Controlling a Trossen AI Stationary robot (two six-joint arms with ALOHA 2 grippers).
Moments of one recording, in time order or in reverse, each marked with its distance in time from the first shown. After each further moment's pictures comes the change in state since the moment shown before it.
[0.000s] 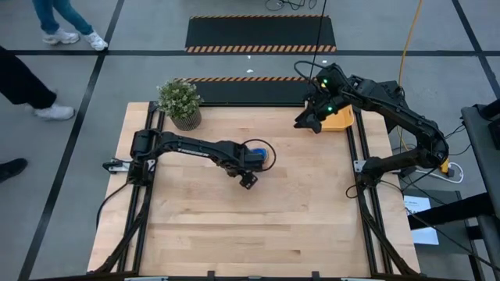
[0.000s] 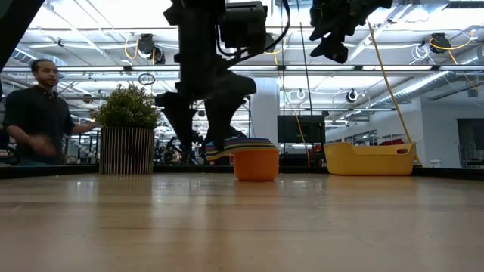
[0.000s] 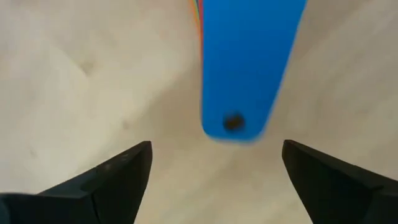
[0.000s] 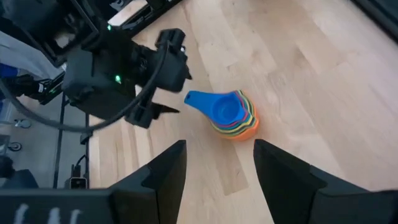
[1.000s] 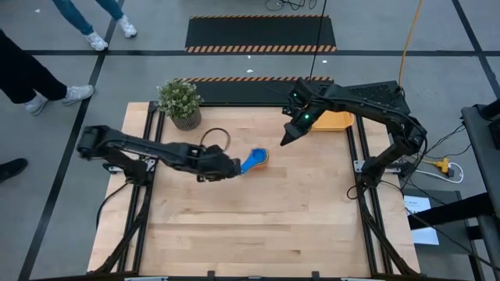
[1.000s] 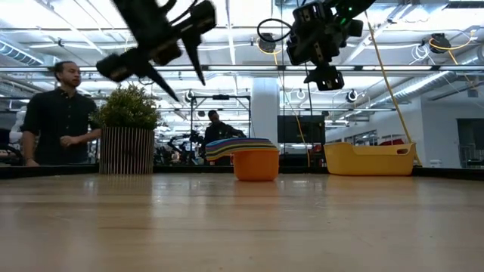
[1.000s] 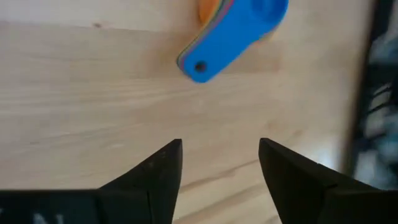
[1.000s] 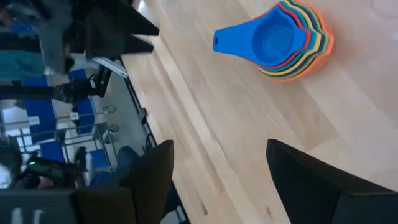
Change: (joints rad) left arm -0.101 -0.533 -0.457 0.428 -0.052 -0.820; right arm 0.097 0.251 0.000 -0.036 -0.187 0.321
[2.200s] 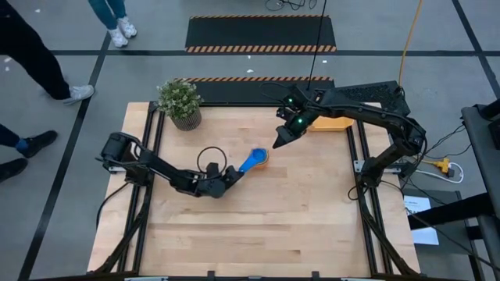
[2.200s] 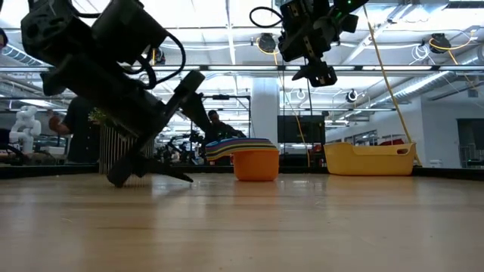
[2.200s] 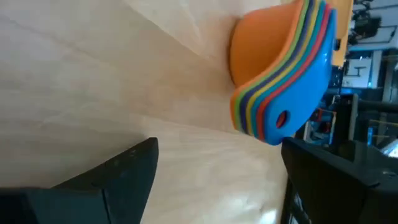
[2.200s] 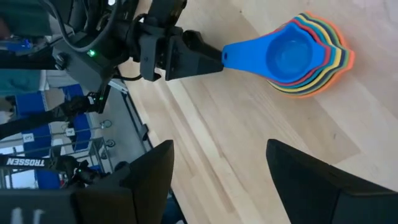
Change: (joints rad) left arm -0.144 0.292 -0.467 1.035 -0.439 -0.294; right arm 0.090 0.000 0.000 0.131 0.083 0.182
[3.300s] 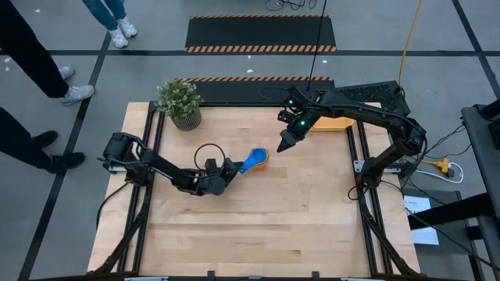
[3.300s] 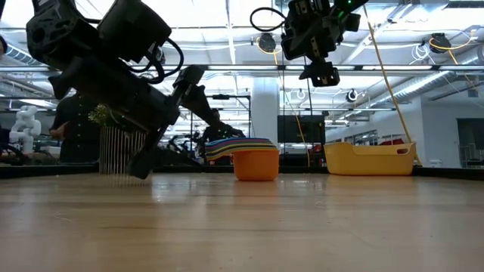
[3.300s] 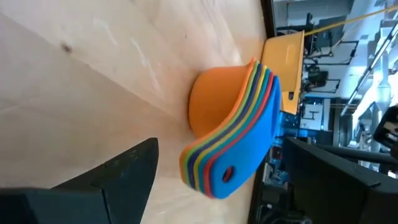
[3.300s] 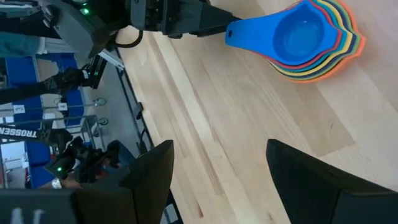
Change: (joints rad) left arm 0.026 0.016 0.003 0.097 -0.179 -0.046; right arm -0.001 0.000 0.000 -0.080 -0.034 -0.140
